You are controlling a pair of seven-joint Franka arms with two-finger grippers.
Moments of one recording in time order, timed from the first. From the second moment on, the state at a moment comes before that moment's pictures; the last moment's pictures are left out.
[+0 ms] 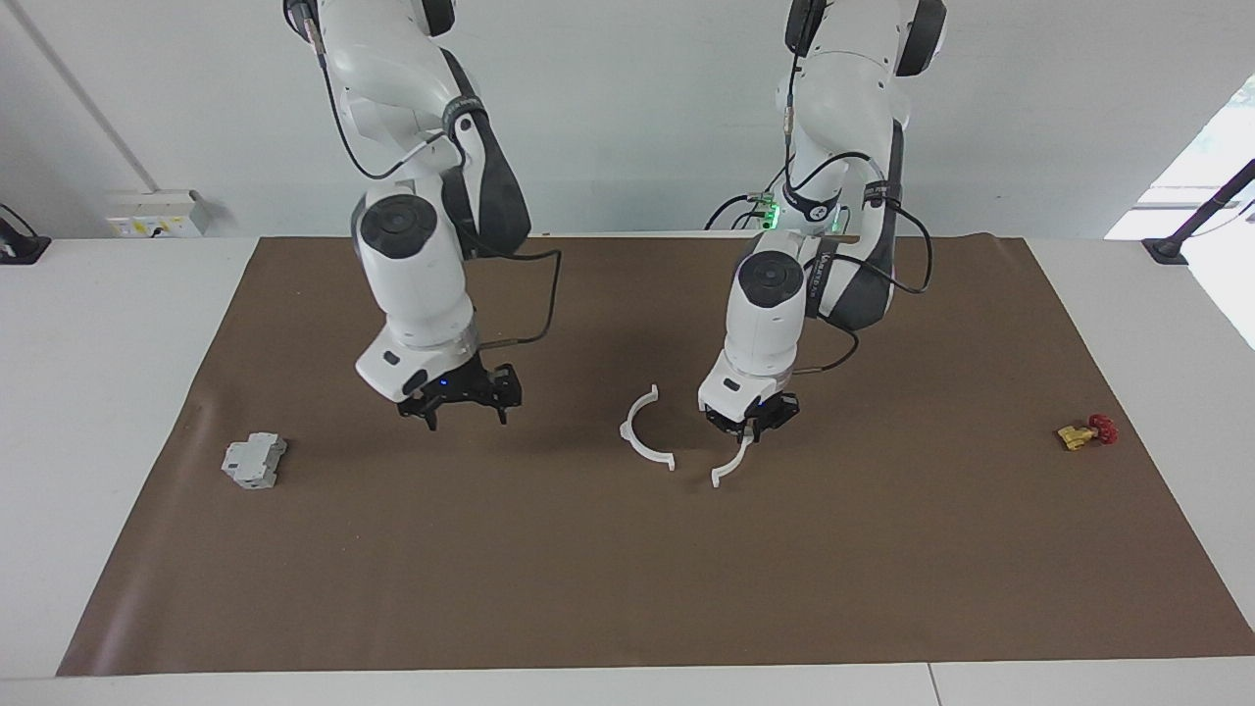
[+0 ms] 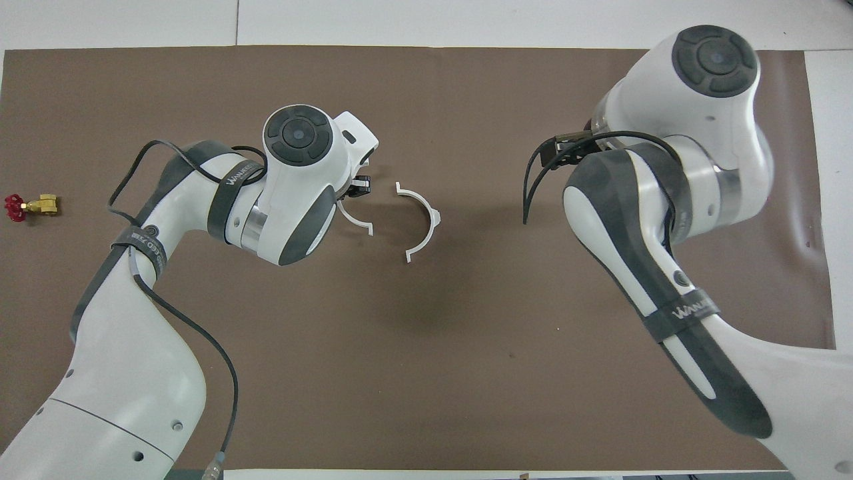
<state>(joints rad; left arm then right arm) -0.56 0.46 0.05 -1.67 0.09 2.14 -0.49 0.23 0.30 -0.01 -1.59 -0.02 1.92 0.15</state>
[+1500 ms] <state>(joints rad) -0.65 0.46 0.05 -1.77 0.09 2.22 -0.58 0.04 0.00 -0.01 -1.61 -0.02 1.52 0.07</state>
